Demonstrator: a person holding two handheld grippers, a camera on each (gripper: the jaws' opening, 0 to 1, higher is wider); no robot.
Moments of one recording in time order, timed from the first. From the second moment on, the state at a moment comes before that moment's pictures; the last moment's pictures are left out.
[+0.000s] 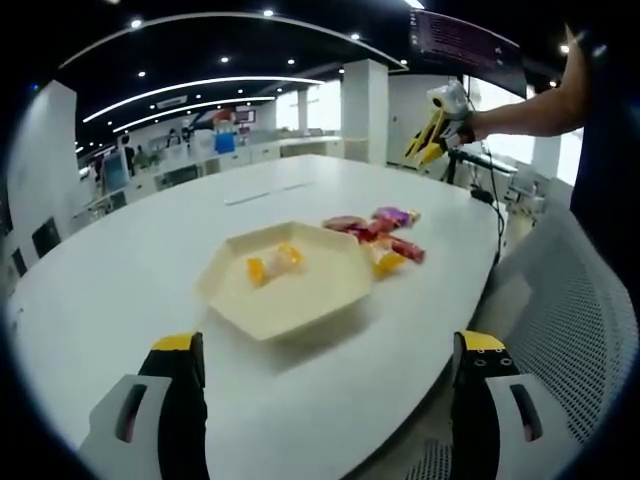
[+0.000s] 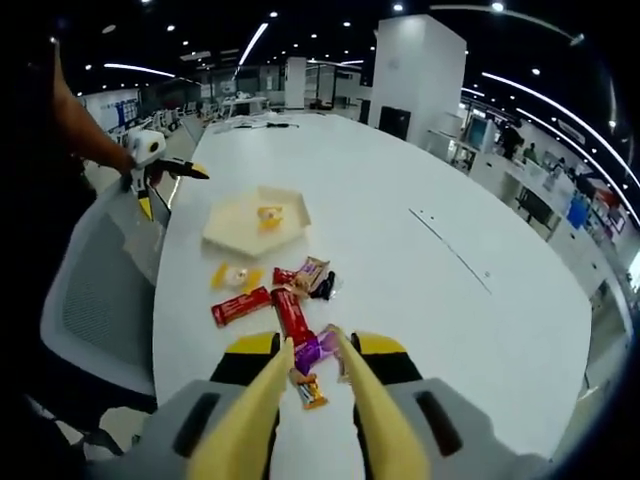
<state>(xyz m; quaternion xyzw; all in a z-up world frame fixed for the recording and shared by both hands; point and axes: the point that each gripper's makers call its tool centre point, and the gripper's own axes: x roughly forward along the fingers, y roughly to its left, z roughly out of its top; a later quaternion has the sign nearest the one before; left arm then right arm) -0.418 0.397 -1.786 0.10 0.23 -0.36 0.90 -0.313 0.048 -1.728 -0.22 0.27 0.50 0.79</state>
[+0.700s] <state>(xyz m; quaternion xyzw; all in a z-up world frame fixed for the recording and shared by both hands) -0.420 0.395 -1.789 0.10 0.24 -0.36 0.90 -0.318 0.042 -1.779 -0.22 0.30 0.50 0.78</state>
